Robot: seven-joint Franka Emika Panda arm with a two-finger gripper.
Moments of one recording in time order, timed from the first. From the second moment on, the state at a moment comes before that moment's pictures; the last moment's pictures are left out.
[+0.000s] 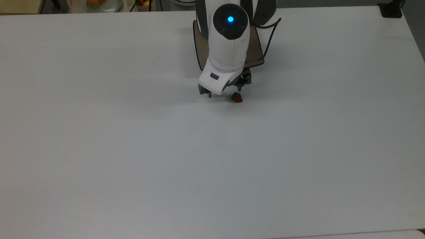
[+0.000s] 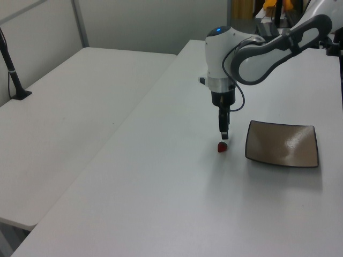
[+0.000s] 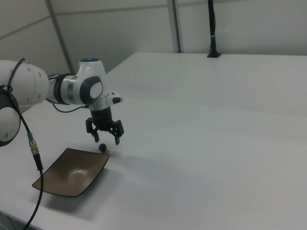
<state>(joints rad) 0.23 0.41 0.08 -1.73 0.00 2.06 -0.01</state>
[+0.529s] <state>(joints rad) 0.24 0.45 0.11 -1.76 0.00 2.17 0.10</state>
